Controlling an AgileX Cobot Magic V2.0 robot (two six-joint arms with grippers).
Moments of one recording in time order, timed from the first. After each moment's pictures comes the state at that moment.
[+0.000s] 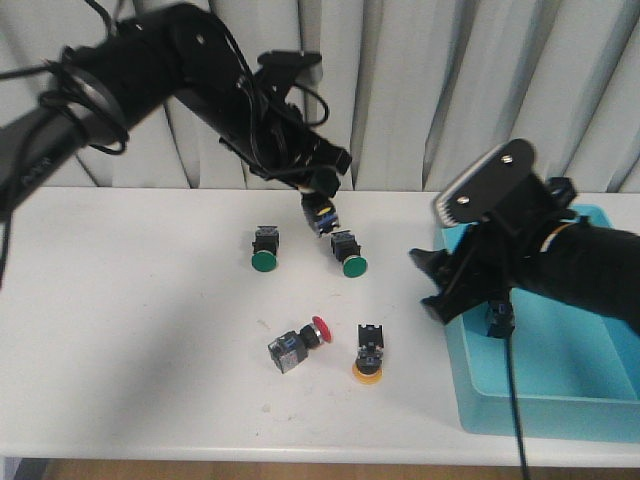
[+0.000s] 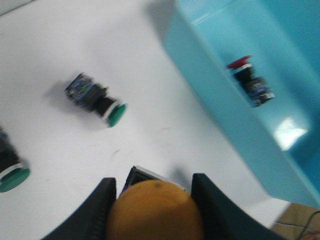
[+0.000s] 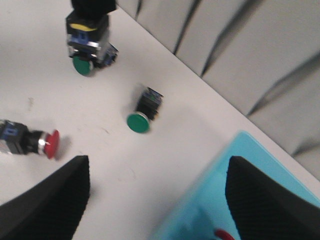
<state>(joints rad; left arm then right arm) -0.44 2.14 -2.18 -0.40 1.17 0.16 0.37 1.31 -0.81 0.30 0.13 -0.76</state>
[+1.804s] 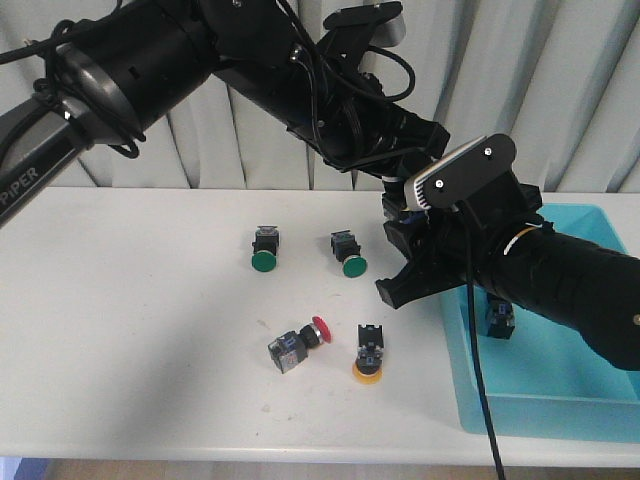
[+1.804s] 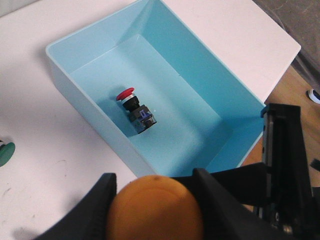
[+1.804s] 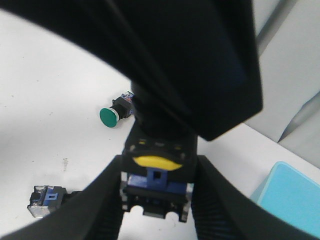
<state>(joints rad) -0.61 2.04 -2.19 -0.47 1.11 0.08 0.48 1.34 -0.80 0.40 -0.03 -0.64</state>
